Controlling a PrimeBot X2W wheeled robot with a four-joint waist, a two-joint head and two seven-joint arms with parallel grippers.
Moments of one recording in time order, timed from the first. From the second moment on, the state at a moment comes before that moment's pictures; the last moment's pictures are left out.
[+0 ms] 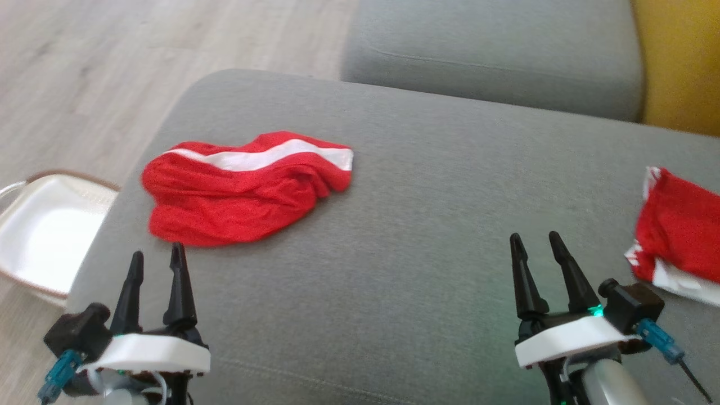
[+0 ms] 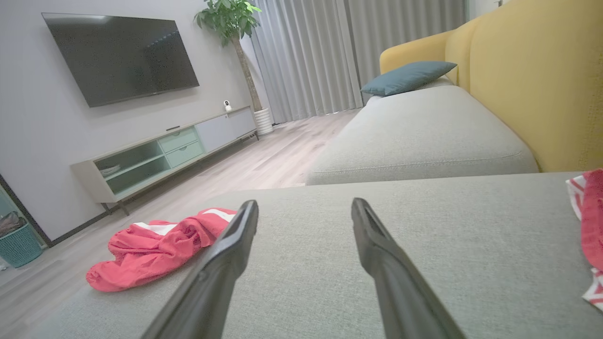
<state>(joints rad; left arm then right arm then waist) 0.04 0.04 -0.01 0.15 -0.36 -0.05 -0.25 -0.05 -0.05 0.16 0.30 0.32 0.13 -0.25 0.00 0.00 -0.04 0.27</state>
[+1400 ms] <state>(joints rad) -0.51 0.21 -0.14 0.64 -0.39 -0.13 -0.11 -0.22 -0.05 -0.10 0.06 0.09 0.13 -0.15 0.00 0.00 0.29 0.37</state>
